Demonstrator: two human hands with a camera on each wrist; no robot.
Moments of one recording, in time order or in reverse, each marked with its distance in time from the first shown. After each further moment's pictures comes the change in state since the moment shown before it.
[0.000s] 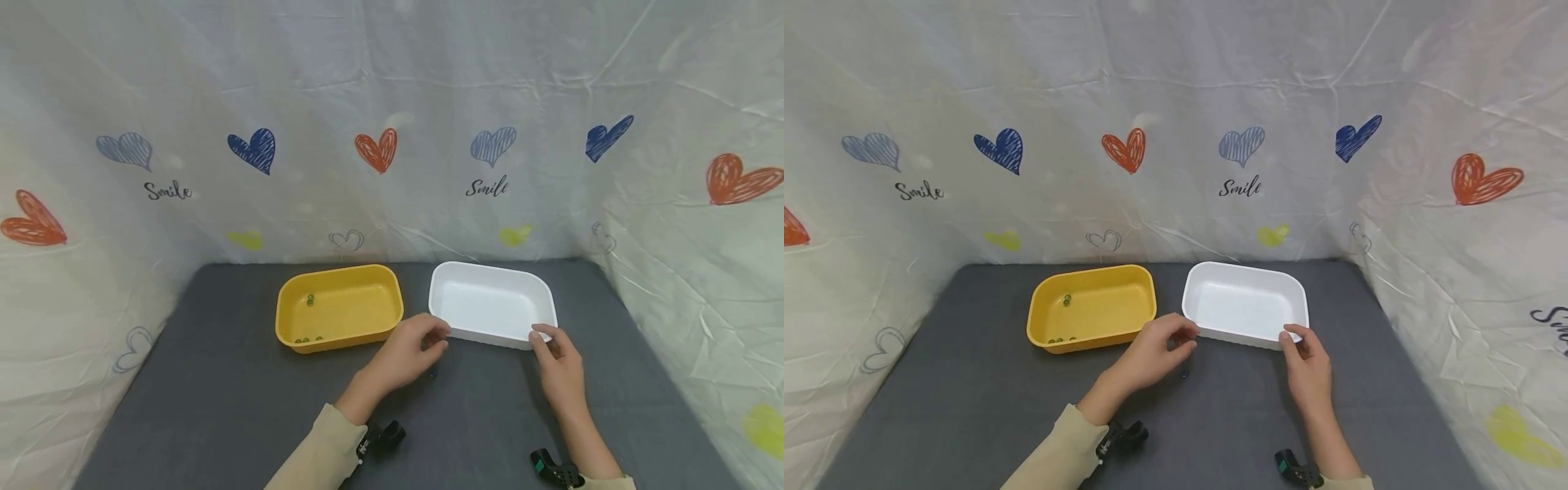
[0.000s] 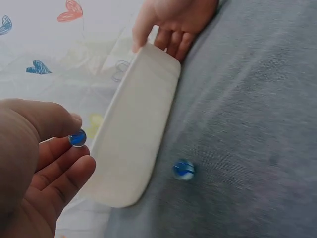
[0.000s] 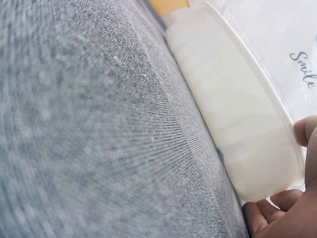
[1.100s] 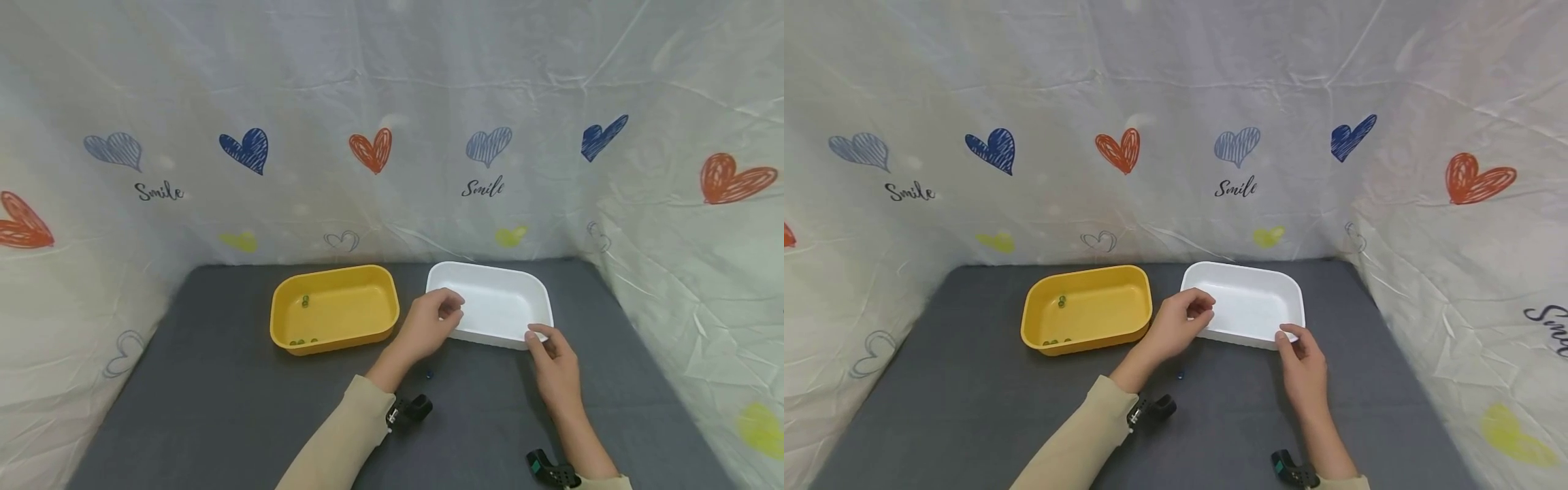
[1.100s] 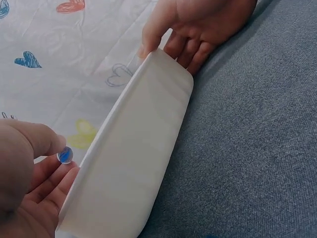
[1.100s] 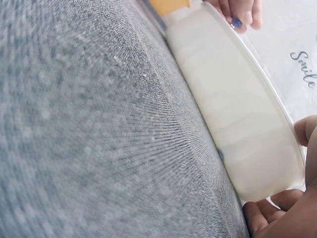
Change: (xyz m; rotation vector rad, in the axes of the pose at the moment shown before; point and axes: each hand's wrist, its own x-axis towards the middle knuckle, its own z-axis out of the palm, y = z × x) left_hand 0.059 -0.004 0.026 -0.082 0.114 -0.131; right_hand 0.000 0.001 0.001 0.004 0.005 -0.006
